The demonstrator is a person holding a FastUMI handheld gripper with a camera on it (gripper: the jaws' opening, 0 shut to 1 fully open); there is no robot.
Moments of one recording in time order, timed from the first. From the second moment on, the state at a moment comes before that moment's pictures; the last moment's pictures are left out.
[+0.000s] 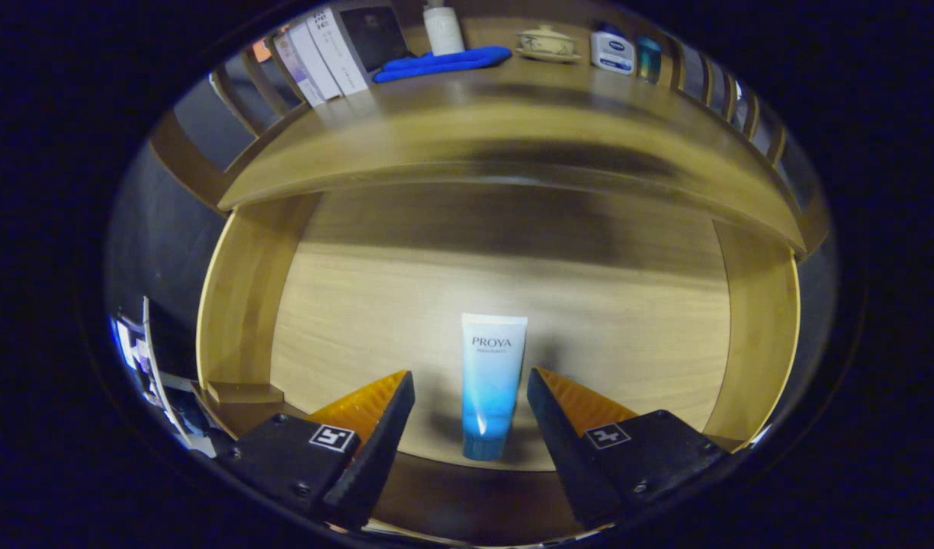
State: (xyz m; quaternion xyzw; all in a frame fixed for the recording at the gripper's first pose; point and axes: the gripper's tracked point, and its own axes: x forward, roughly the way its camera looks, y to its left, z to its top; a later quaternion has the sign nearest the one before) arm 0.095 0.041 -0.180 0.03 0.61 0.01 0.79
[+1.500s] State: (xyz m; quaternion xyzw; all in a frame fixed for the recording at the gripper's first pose) arm 0.103 0.038 -0.117 0.02 0.54 0.03 0.84
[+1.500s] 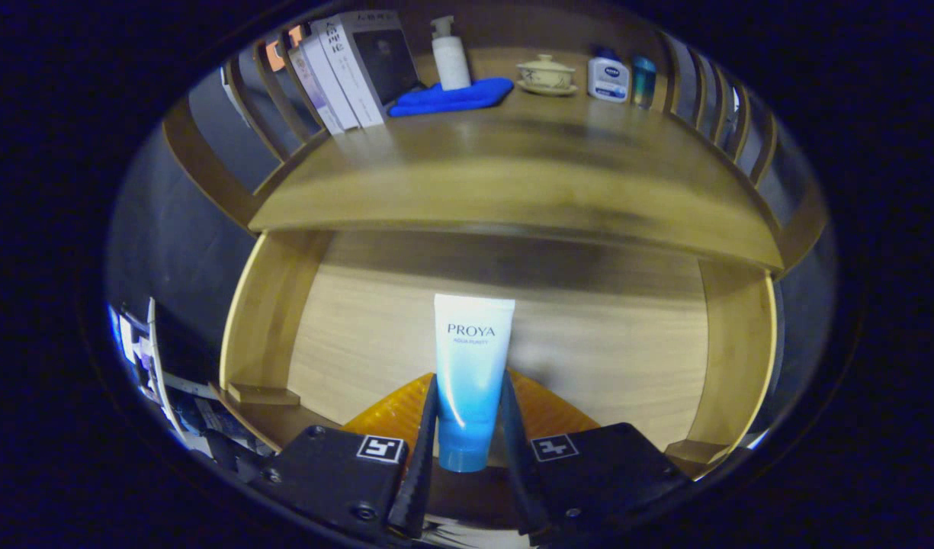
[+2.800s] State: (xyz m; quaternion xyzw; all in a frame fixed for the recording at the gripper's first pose) arm 0.242 0.032 -0.014 0.02 0.47 0.00 0.88
